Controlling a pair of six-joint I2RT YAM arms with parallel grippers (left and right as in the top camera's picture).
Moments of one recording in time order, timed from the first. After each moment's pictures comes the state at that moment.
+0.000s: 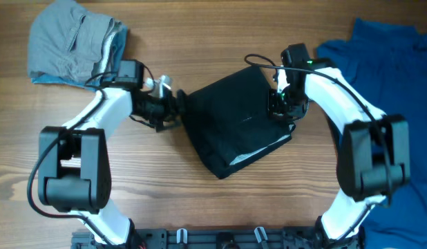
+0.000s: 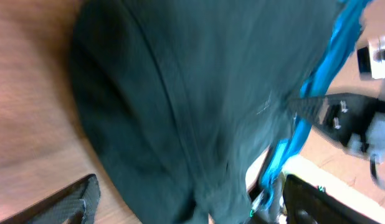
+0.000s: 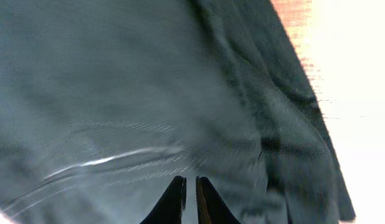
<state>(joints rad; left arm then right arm) -0.10 1.86 1.10 -0.65 0.82 -0.36 0.20 1.94 1.32 -0.95 -0.26 0.29</state>
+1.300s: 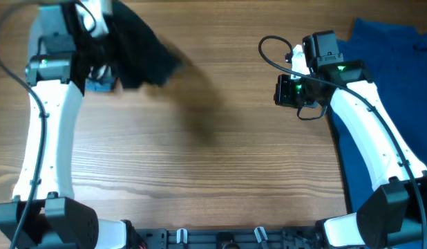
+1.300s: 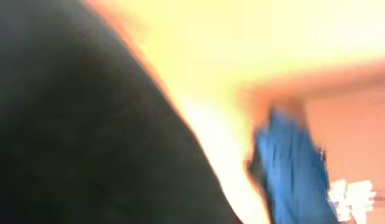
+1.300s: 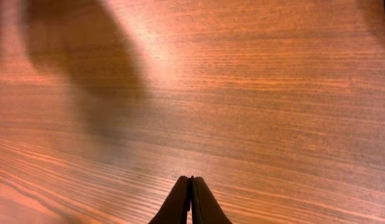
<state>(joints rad) 0.07 1.60 1.51 -0.58 0.59 -0.40 0.17 1.62 1.34 -0.96 -0.31 0.26</state>
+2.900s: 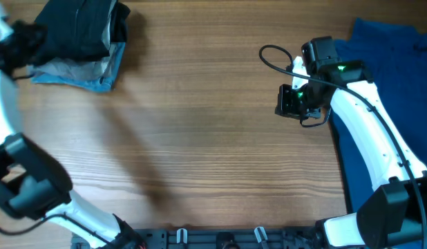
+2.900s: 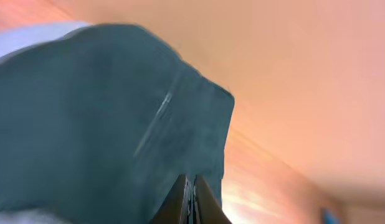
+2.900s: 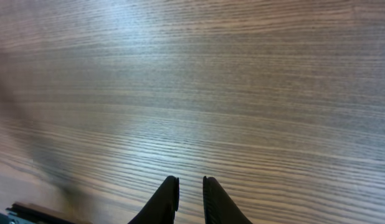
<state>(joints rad) 0.50 1.94 1.63 -0.32 0.69 -0.37 0.17 1.62 1.34 -1.11 -0.30 0.26</state>
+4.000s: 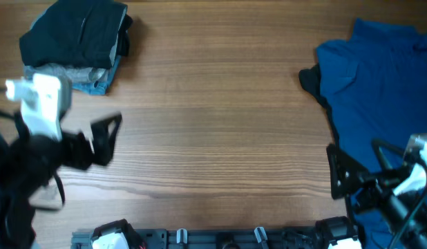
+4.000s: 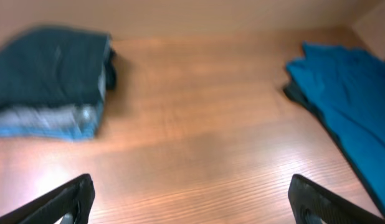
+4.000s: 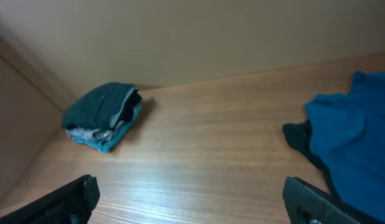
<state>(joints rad) 0.29 1.03 1.74 -1.45 0.53 0.24 0.17 0.58 1.38 -1.15 -0.16 0.31</state>
